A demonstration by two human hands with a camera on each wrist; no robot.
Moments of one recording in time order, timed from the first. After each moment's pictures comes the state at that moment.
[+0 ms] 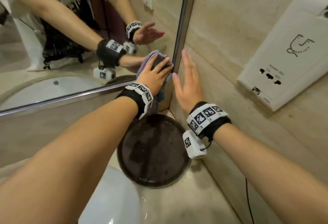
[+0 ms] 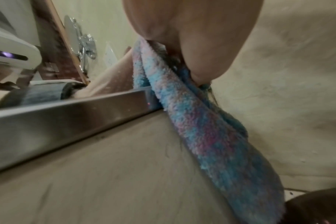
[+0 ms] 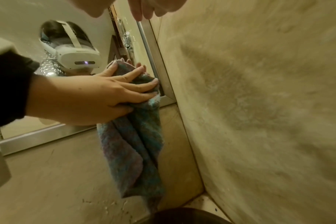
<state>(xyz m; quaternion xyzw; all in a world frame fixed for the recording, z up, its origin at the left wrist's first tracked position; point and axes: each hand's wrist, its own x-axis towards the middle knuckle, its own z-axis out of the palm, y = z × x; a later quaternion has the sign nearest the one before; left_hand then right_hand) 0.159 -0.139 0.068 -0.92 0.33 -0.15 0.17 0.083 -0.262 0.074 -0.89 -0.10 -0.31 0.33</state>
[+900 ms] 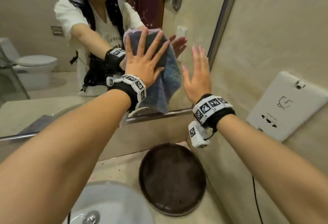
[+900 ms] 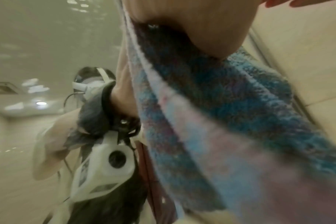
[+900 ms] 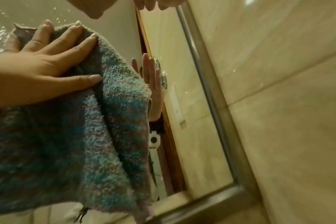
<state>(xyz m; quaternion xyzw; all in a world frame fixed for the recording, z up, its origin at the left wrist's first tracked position) 0.140 -0.022 0.219 -0.90 0.16 -0.39 0.09 0.113 -0.199 0.199 -0.85 -0.15 -0.42 0.28</state>
